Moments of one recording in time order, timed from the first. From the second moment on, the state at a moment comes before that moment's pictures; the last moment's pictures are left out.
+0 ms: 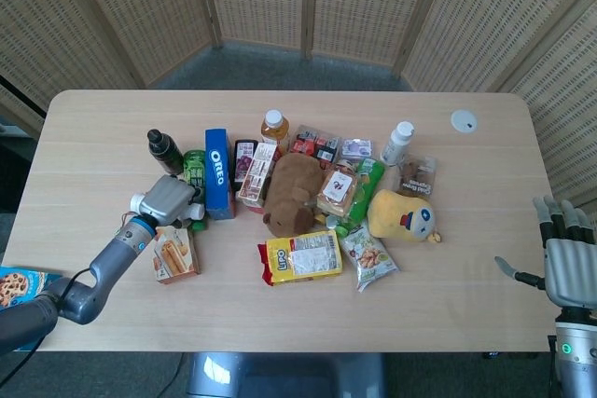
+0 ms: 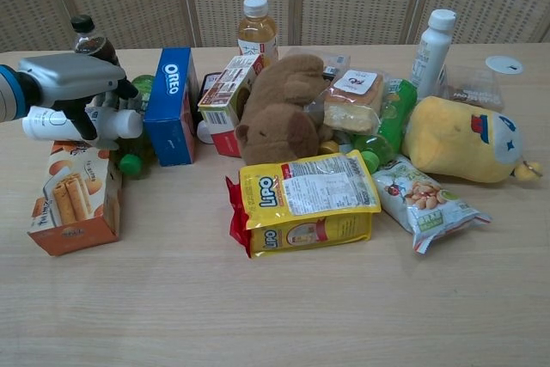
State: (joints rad) left arm -0.77 -1.50 -0.10 -1.17 1.30 0.77 0.20; right arm 0.13 -1.15 0.14 -1.64 -1.33 1.48 -0.28
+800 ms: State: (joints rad) left arm -0.72 -1.44 -0.23 -1.28 1.30 1.01 -0.06; right arm 0.14 -1.17 0.15 -1.61 -1.34 1.47 -0.25
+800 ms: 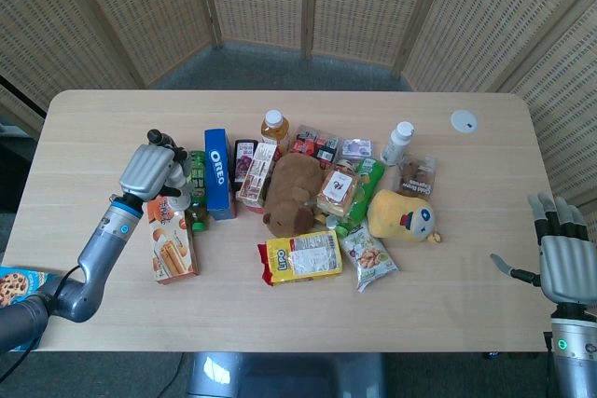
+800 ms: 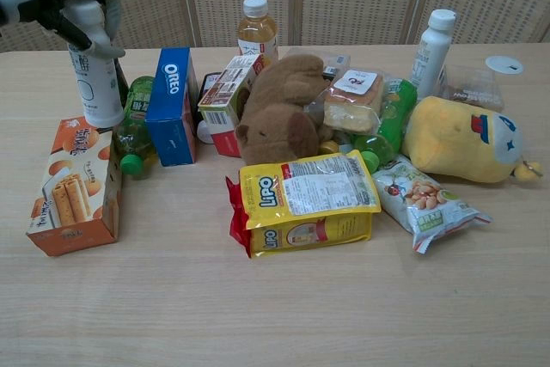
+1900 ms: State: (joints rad) left arm -0.67 -1.04 -0.46 -1.71 1.22 1.20 -0.04; right arm 0.12 -1.18 0.15 -1.59 -1.36 1.49 -0.20
